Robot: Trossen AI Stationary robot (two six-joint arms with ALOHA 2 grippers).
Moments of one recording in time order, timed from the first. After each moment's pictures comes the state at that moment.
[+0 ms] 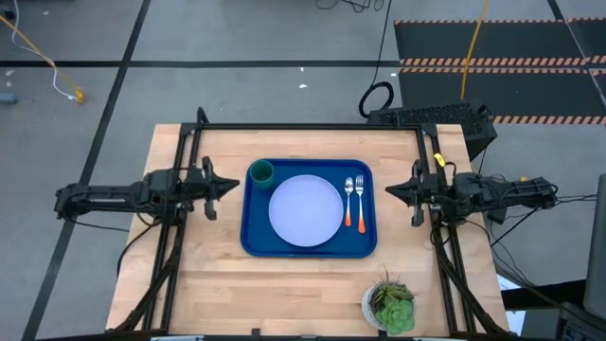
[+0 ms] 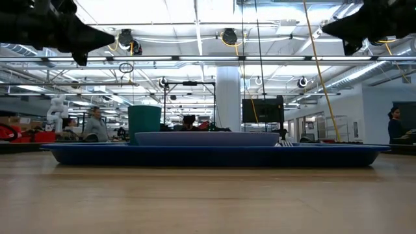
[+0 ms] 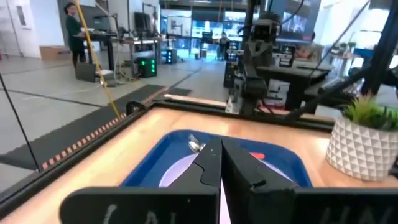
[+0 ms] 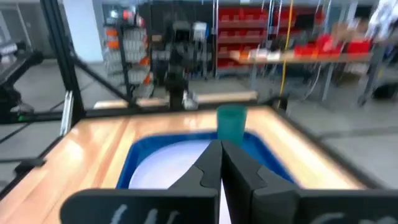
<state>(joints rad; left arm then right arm) 0.05 0.31 0.19 0.13 -0.13 -0.07 0.13 0.19 0.28 -0.14 0.25 0.04</state>
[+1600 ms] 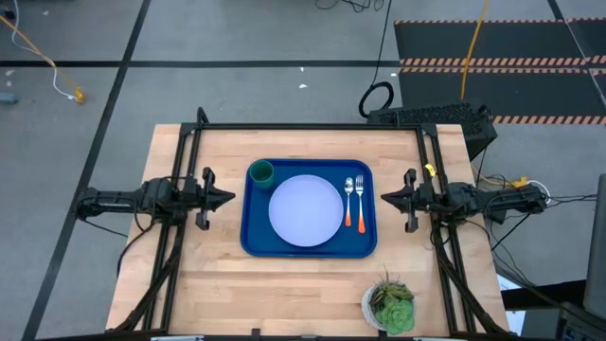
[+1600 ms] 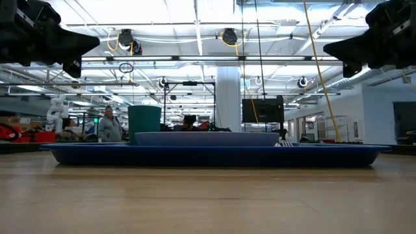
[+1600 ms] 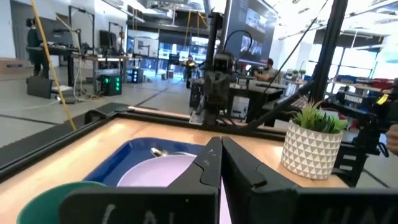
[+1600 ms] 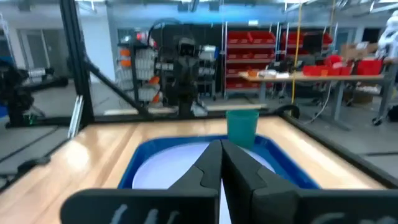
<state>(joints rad) -0.04 0.00 0.01 0.13 -0.07 -0.11 0.13 0.01 0.02 0.06 0.21 0.01</state>
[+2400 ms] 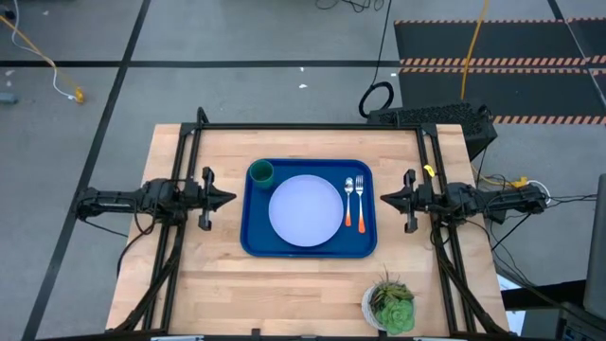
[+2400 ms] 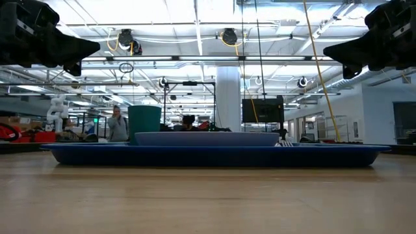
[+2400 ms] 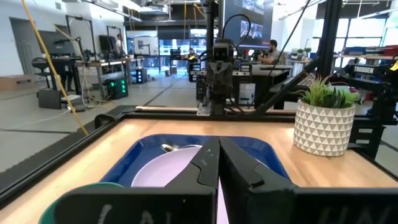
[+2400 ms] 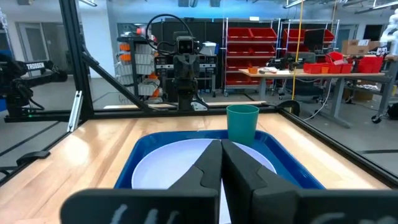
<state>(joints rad) -0.04 0.01 0.01 0.09 -0.07 0.02 0.13 0.01 0.02 0.05 0.21 0.01</state>
